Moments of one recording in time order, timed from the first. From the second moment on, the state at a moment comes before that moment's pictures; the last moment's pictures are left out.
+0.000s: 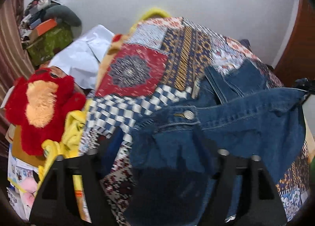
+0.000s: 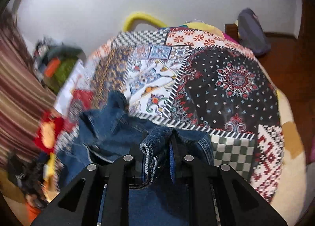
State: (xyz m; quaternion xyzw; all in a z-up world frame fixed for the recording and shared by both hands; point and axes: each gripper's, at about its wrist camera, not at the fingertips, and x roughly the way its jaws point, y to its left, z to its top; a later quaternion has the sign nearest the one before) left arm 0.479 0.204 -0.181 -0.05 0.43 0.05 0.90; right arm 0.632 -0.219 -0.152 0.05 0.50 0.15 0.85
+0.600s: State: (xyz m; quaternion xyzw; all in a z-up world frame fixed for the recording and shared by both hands) left arm 0.515 0.191 -0.262 0.06 0.48 0.17 0.86; right arm 0.645 -0.247 -0.184 0.07 0.54 0.19 0.82
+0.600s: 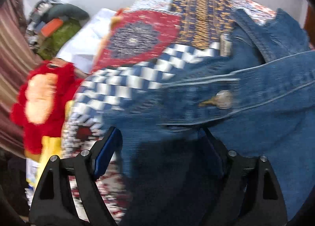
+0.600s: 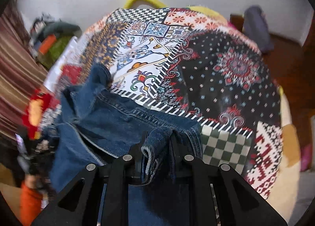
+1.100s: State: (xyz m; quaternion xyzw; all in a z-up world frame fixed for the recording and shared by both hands) left arm 0.492 0.237 -0.247 0.04 0.48 0.22 0.85; right arm 0.600 -0.329 -0.081 -0.07 0.41 0.00 0.91
